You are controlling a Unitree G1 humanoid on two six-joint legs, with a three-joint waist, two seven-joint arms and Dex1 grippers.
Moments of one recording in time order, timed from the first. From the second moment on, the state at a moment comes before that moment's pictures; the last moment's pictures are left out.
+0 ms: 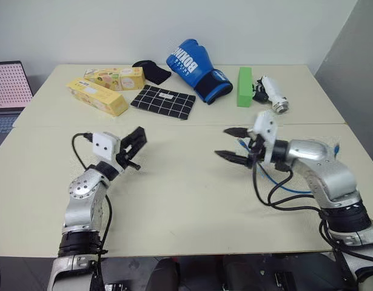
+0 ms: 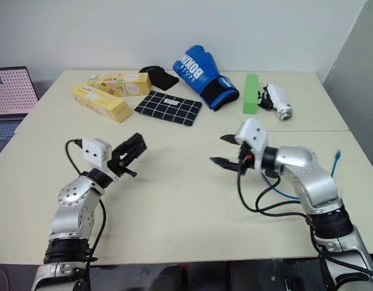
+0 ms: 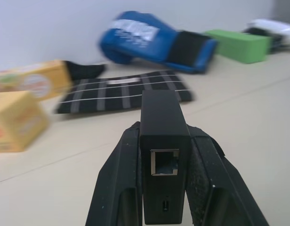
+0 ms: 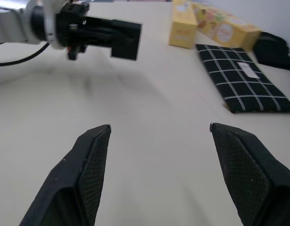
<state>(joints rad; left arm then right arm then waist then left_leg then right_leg) -0.36 0.40 0.25 0.37 -0.23 -0.19 -0.49 -0.61 -0.54 0.23 -0.21 0.31 0.50 0.87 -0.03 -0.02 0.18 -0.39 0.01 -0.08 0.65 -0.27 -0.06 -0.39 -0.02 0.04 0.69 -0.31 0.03</state>
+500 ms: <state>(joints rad) -0.42 0.35 0.27 0.72 -0.19 -0.44 -0.37 -0.69 -0.45 0.32 -0.21 0.29 0.60 0.87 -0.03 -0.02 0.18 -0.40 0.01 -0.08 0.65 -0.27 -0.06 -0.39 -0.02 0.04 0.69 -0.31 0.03</state>
